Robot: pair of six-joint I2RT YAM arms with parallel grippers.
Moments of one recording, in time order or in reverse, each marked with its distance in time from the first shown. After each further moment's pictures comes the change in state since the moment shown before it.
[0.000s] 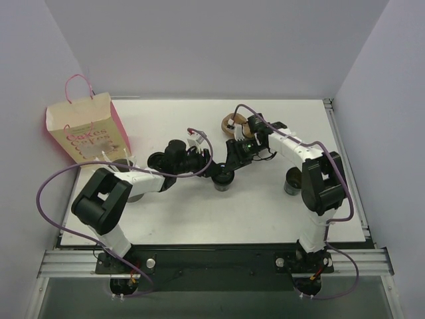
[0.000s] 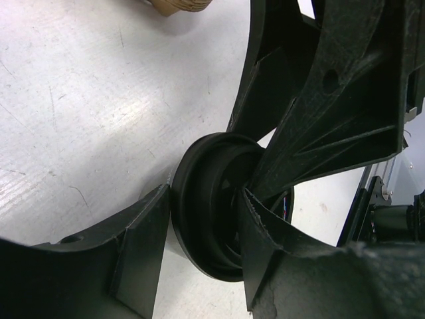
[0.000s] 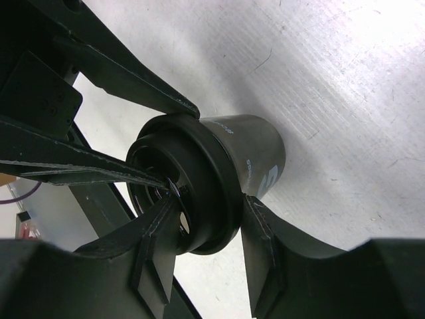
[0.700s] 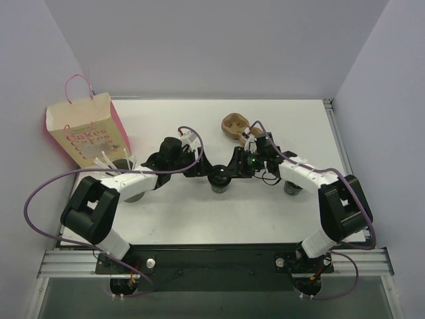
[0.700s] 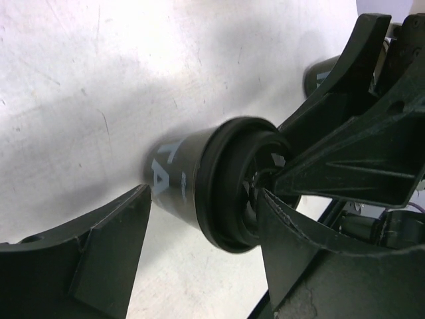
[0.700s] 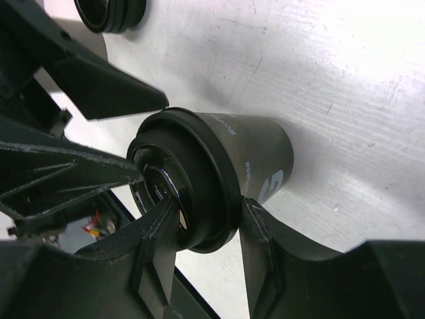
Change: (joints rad) left arm 0.036 -0.105 0.050 -0.318 -0.062 -0.119; right arm 0.035 -0.297 -0.473 0.532 0.145 0.549
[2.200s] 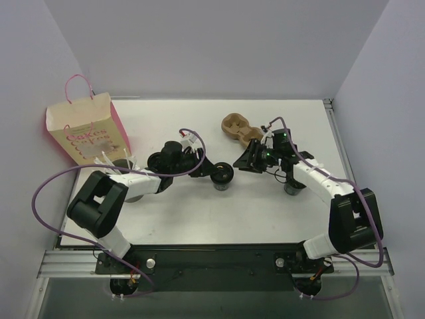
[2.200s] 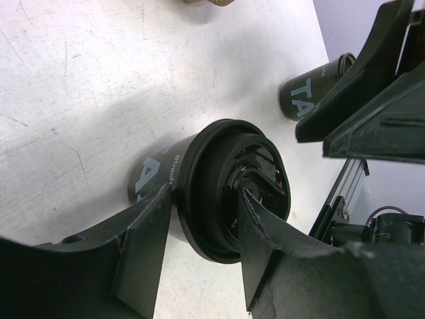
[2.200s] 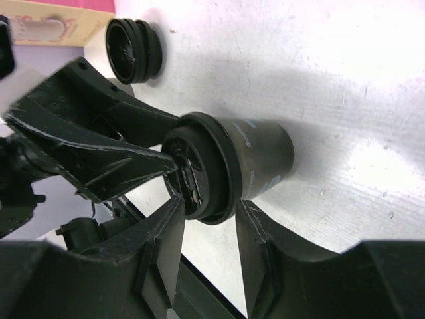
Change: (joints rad) left arm -0.008 0.063 -0.082 0.269 0.035 -0.063; right arm -0.118 -0.137 -0.058 0.012 -0.002 0.150
